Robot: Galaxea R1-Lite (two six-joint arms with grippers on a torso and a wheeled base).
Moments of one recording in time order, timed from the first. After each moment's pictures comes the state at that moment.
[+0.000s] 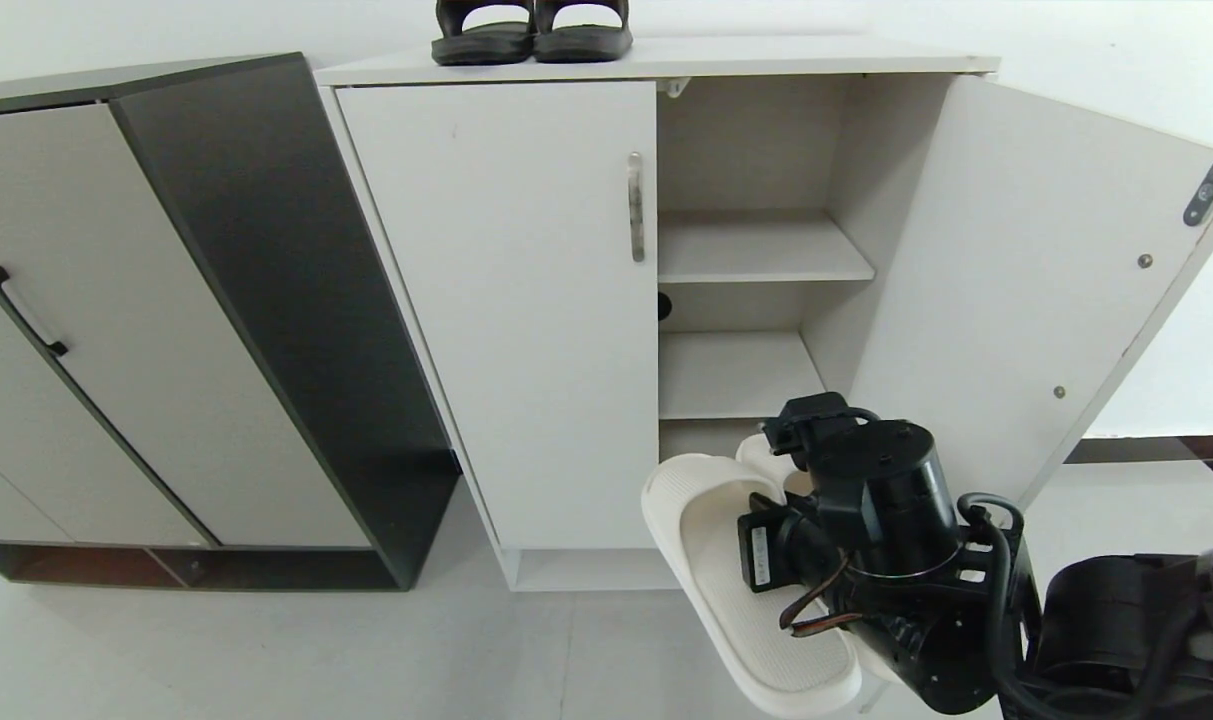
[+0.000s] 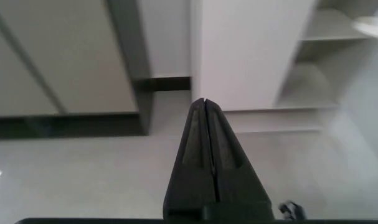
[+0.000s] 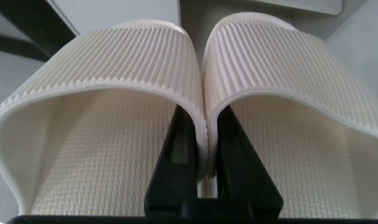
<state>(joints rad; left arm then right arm) 0.00 0.14 -0.03 -0.02 0.01 0.04 0.90 1.80 -0.82 -0.56 -0.58 0.26</state>
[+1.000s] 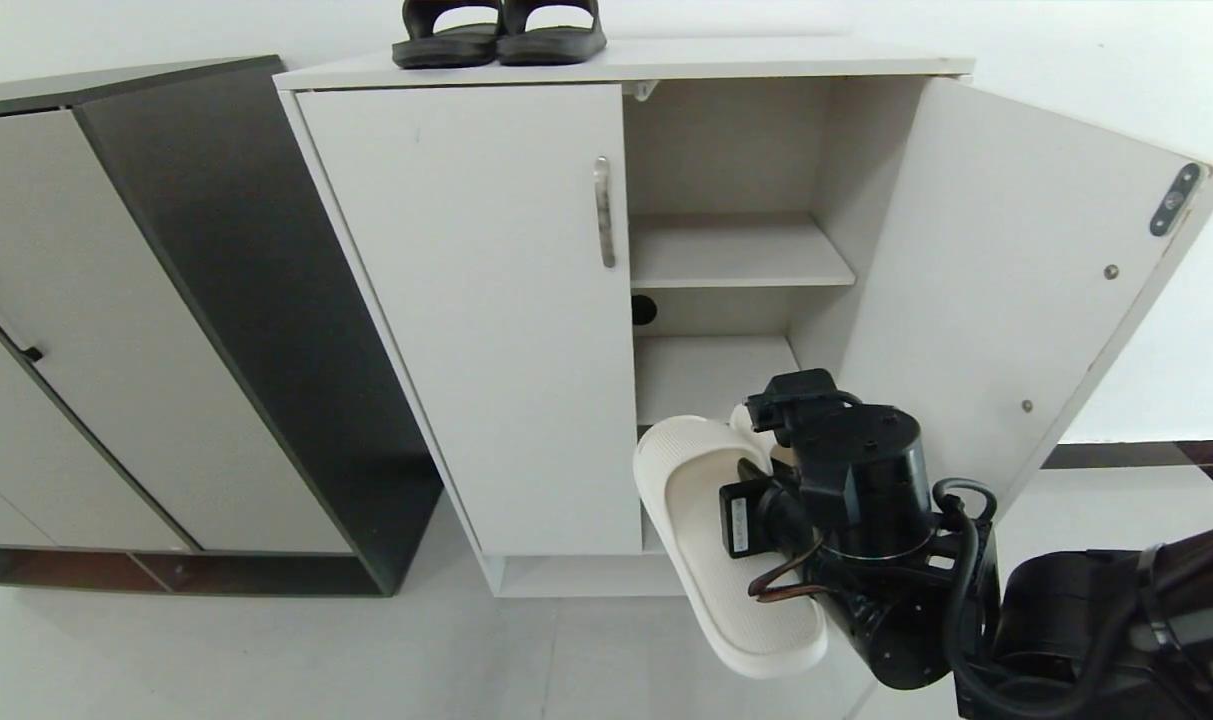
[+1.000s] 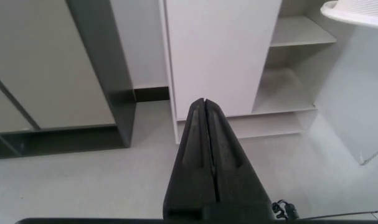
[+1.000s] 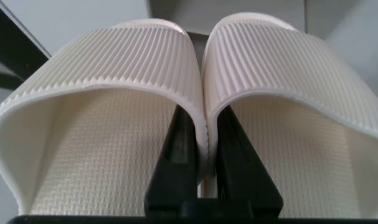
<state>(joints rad) 0.00 0.00 0.00 0.00 -0.04 0.03 0.90 1.85 -0.87 -0.69 -0.66 0.18</state>
